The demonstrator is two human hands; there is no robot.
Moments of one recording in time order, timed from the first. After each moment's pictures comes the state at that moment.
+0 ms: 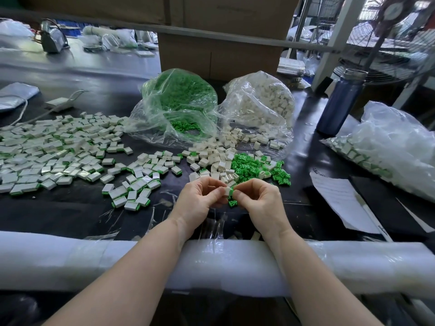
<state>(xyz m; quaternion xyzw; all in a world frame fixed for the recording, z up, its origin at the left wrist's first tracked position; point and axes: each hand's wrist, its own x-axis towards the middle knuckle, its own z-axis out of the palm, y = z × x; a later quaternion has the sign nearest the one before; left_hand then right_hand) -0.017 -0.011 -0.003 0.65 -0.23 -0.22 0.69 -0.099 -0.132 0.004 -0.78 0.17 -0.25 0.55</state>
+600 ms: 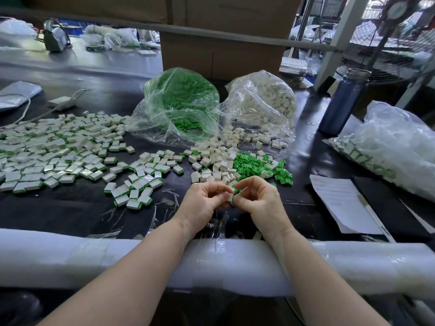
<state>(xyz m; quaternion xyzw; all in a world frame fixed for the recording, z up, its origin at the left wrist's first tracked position) -0.021 -0.012 -0.002 0.68 -0.27 -0.20 0.65 -0.099 -0.131 0.005 -0.76 0.14 -0.19 0.60</state>
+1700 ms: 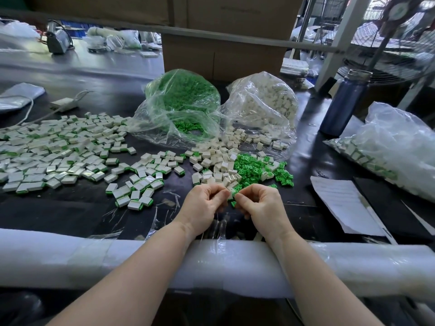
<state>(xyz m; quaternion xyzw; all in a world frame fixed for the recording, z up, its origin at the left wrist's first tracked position) -0.021 -0.011 -0.003 0.74 -0.29 -0.15 0.59 -0.098 -0.131 0.001 -0.78 0.19 -0.20 0.56</state>
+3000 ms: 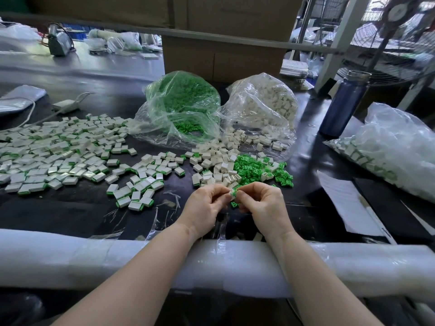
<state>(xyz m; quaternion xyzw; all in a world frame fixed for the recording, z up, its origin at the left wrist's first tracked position) -0.023 -0.013 -0.005 0.76 -0.33 -0.11 0.55 -0.098 -0.132 0.002 -0.77 0.17 -0.24 0.57</state>
